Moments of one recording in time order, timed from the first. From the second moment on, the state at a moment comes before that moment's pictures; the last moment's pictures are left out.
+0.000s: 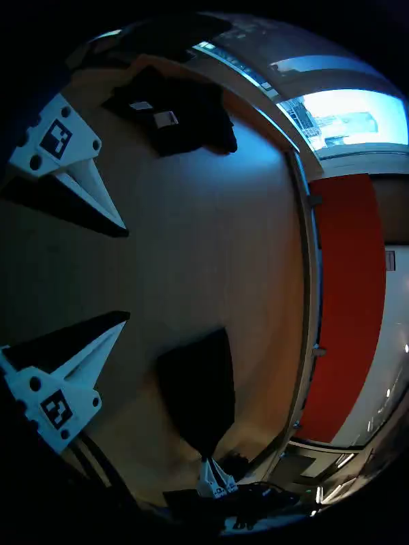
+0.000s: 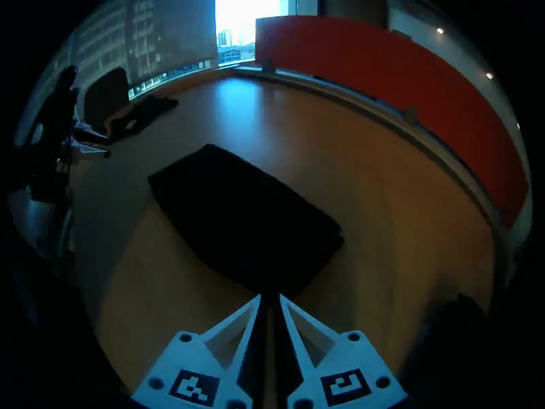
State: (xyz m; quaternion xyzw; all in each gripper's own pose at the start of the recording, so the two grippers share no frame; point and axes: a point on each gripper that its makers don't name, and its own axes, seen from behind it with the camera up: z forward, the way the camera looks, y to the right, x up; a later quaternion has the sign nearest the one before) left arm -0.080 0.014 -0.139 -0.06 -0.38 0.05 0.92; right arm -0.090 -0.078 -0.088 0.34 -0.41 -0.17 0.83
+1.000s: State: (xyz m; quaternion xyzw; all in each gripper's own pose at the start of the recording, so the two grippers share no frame) left arm -0.076 0.031 -0.130 -0.08 -0.38 0.04 0.92; right arm -0.002 -0.053 -0.070 0.33 -0.35 -0.20 0.86
